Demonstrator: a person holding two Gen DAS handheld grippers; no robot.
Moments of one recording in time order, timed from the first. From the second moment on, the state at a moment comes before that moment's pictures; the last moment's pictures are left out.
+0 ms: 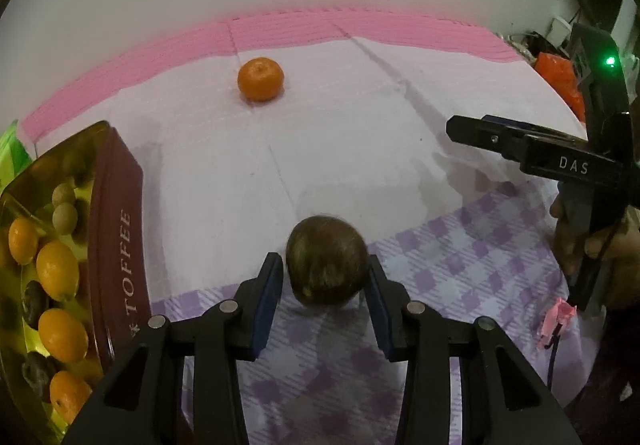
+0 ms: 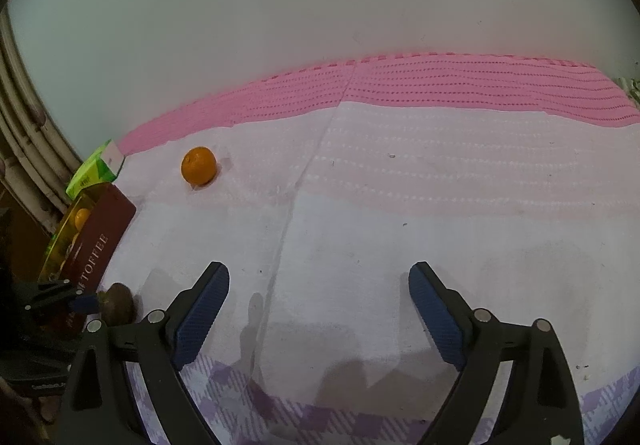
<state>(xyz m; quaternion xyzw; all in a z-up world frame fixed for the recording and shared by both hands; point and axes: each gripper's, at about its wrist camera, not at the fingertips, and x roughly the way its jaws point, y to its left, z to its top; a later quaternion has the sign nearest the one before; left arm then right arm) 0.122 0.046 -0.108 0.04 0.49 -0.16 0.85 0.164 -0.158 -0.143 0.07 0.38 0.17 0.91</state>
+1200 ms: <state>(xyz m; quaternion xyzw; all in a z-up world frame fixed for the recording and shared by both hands) 0.104 0.079 -0.061 -0.09 0.46 -0.17 0.87 0.160 -0.109 -0.118 0.00 0.36 0.25 0.90</state>
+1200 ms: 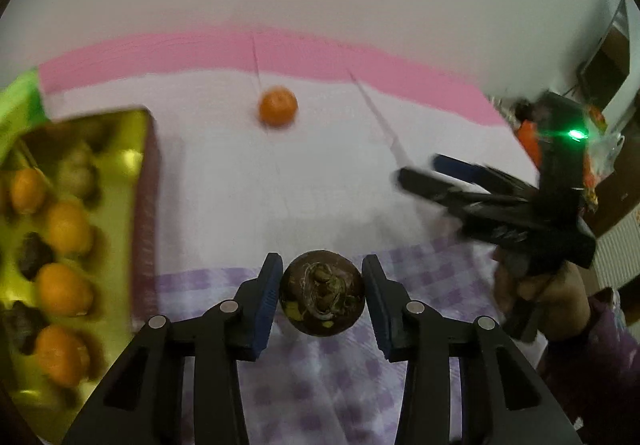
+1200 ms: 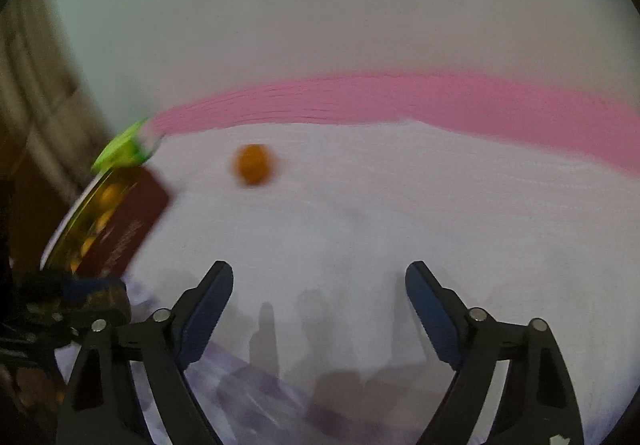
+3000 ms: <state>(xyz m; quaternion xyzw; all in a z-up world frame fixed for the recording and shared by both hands) 0.125 0.189 -0.055 -0.08 0.44 -0.03 0.89 0.133 -0.073 -0.130 -0.04 0.36 0.23 0.90</state>
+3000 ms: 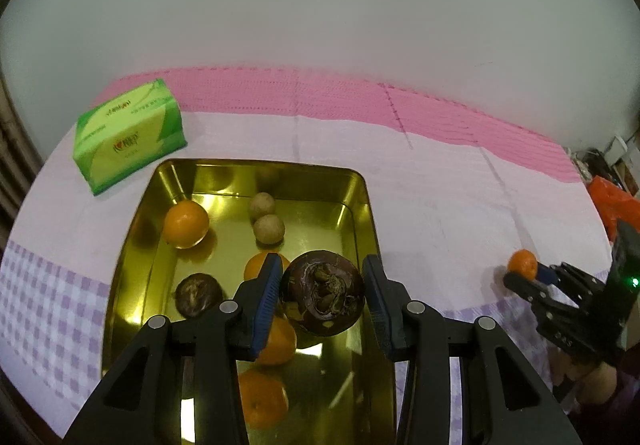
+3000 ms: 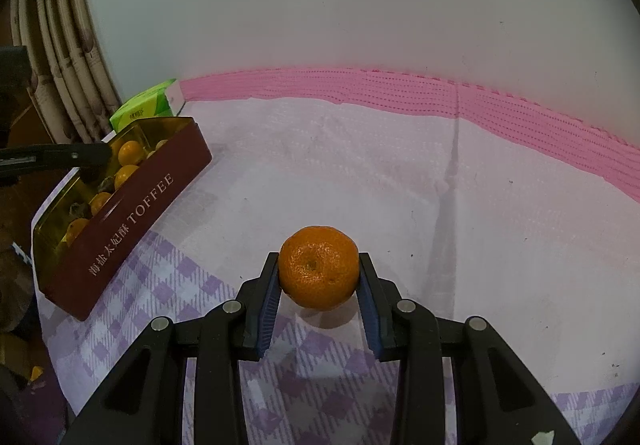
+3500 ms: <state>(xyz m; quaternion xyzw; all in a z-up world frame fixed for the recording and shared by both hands) 0.136 0.184 -0.065 -0.08 0.45 -0.03 0.89 0.140 -0.073 -0.133 -0.03 0.37 0.23 0.90</state>
